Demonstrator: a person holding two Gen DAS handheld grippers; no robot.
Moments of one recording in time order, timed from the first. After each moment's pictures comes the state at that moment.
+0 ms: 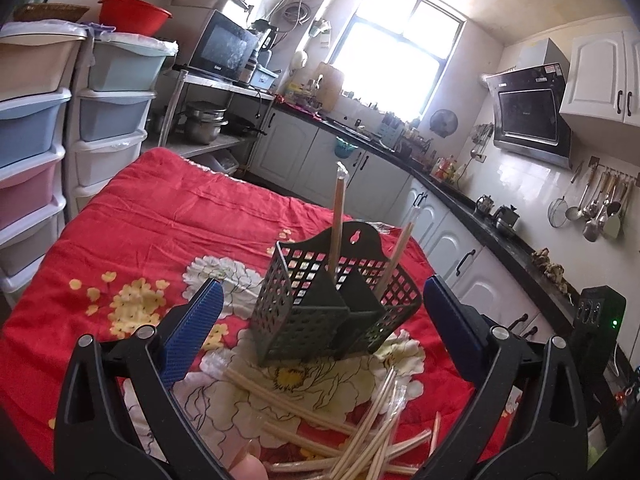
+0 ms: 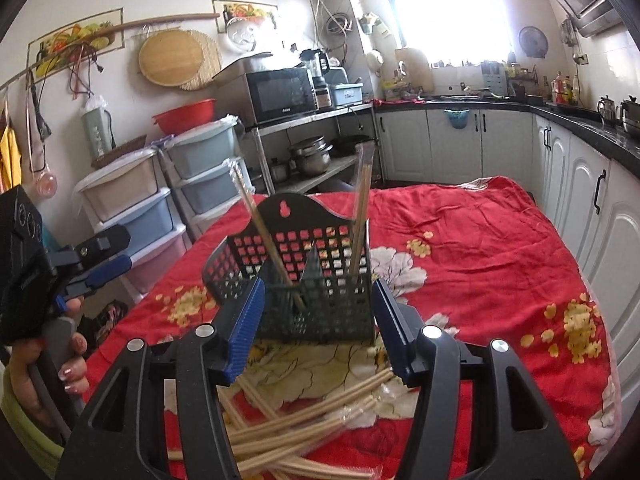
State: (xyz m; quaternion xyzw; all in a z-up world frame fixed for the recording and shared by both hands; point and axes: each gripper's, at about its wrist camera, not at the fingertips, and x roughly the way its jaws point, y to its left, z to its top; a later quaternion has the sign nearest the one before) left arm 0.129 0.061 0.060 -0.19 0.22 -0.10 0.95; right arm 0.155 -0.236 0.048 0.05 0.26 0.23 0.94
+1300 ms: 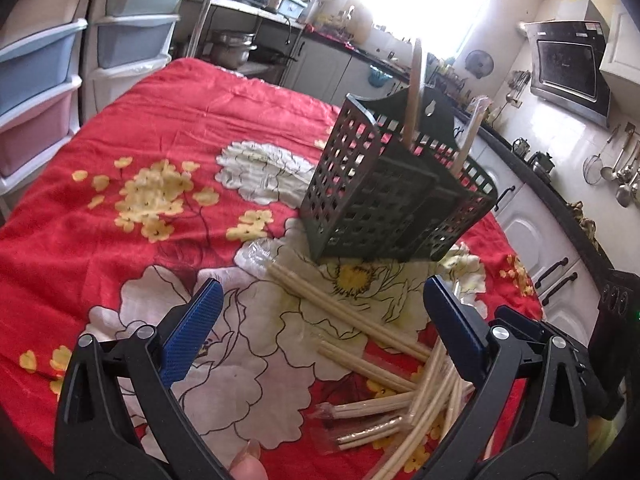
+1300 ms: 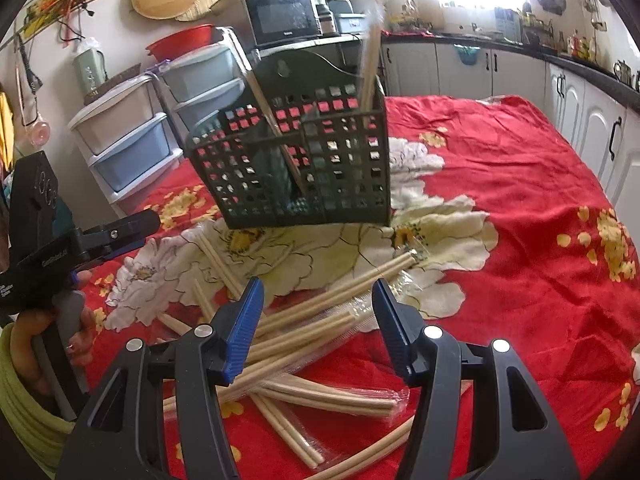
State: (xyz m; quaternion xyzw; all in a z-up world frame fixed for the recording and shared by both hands) left arm 0.138 0.066 -0.034 -0.18 0.35 -0.08 0.92; right arm 0.148 -0.223 -0.033 0.03 0.37 0.24 0.89
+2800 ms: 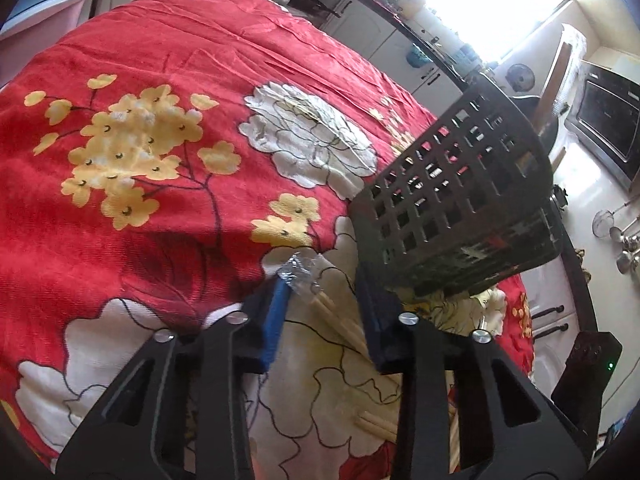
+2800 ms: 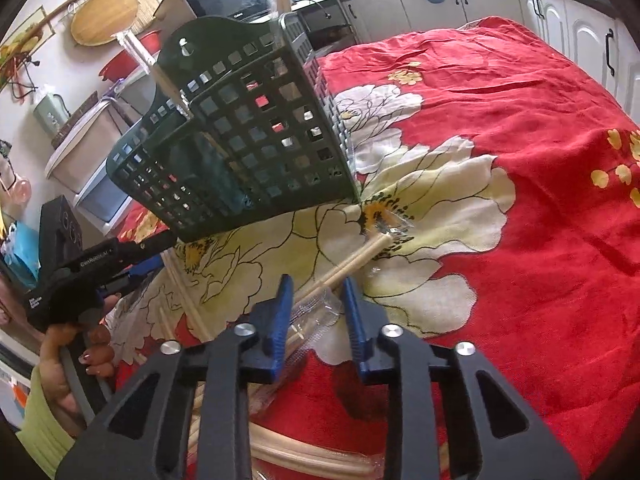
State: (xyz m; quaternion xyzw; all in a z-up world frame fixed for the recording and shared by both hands) left arm 0.207 0.101 -0.082 -0.29 0.42 -0.07 0.86; right arm 0.199 -0.237 -0.072 0.13 0.45 0.22 0.86
